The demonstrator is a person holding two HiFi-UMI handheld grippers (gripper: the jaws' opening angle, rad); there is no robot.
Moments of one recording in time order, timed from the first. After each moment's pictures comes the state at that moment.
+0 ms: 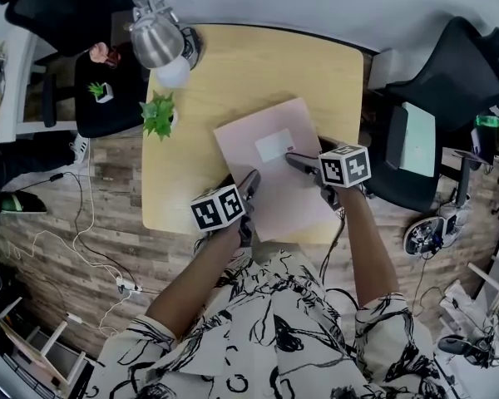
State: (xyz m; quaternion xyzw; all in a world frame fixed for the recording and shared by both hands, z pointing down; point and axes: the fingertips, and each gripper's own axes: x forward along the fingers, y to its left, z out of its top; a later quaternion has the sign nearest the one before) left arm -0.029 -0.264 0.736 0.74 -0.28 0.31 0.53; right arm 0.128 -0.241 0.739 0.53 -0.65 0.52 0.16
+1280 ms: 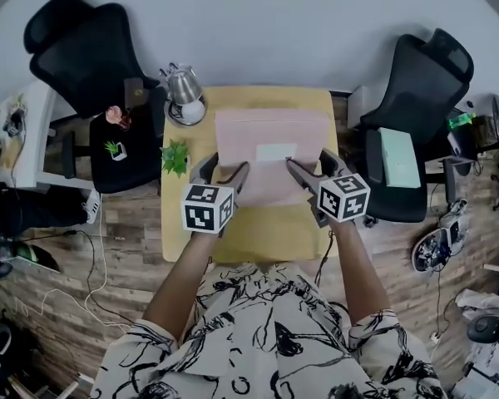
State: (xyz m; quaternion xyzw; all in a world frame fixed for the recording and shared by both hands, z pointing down) left arm 0.011 -0.356 0.551 0.94 -0.15 0.25 0.18; right arm 0.140 -0.259 0.551 0.71 -0.65 0.29 0.05
